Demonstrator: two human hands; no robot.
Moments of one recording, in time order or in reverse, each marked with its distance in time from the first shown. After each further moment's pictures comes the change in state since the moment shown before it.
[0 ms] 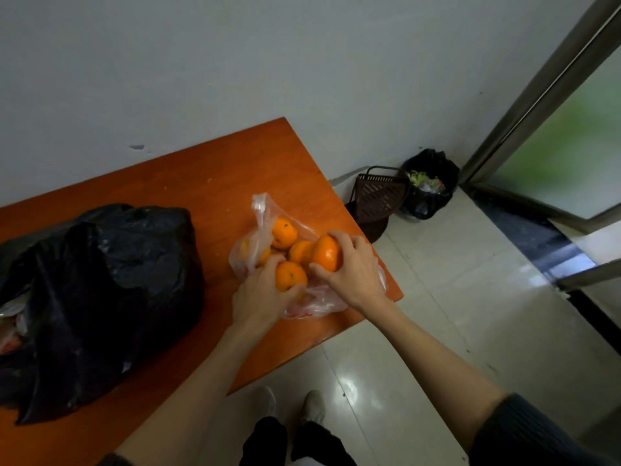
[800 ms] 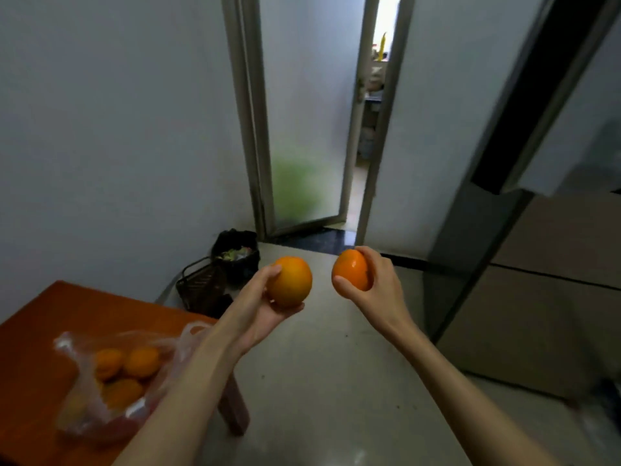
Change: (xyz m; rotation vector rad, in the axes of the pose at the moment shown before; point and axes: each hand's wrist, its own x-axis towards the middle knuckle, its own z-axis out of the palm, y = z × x) left_hand -0.185 0.192 -0.004 -1.090 -1.055 0.088; right_hand -0.312 0.034 -0.171 0.283 0.910 0.386
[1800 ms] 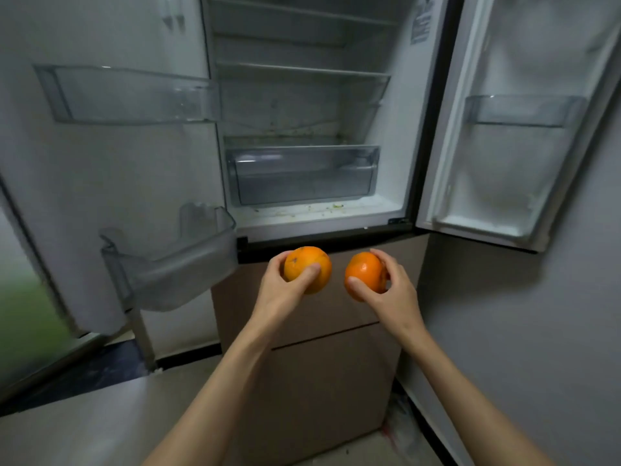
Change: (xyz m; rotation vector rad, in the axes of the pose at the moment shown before) left_hand 0.122 -0.281 0.630 0.701 -0.531 0.518; right_hand 0.028 0.263 -0.587 -0.113 0.691 0.135
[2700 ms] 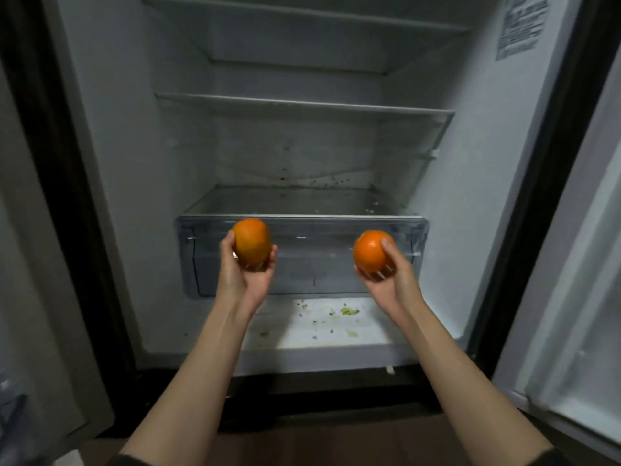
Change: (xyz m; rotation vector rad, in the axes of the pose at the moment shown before) left_hand 0.377 0.014 0.065 -1.173 0.307 -0.193; right_hand 0.415 0.080 0.056 1.200 -0.151 0.531
